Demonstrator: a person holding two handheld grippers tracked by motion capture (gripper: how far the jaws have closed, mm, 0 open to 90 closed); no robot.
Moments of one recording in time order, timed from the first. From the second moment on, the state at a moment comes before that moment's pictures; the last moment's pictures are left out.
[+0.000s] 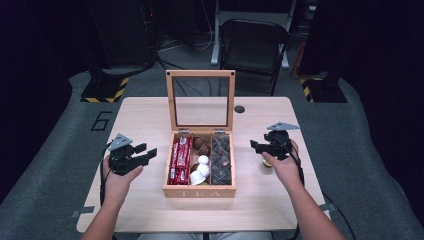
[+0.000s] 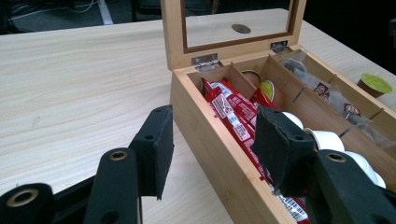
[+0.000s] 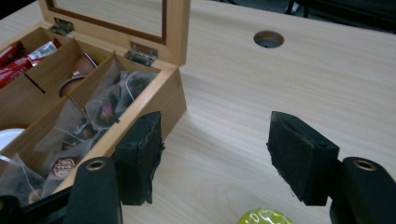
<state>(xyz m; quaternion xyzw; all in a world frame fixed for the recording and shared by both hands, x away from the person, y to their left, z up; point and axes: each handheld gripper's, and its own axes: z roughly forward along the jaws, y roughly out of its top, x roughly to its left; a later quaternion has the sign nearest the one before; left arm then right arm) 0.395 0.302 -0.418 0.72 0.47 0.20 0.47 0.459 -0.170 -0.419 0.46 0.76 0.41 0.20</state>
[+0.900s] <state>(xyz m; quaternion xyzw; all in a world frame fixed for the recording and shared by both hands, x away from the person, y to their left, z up) 0.396 0.299 -0.417 0.72 0.46 0.20 0.47 0.498 -0.124 -0.367 0.43 0.78 0.42 0.18</state>
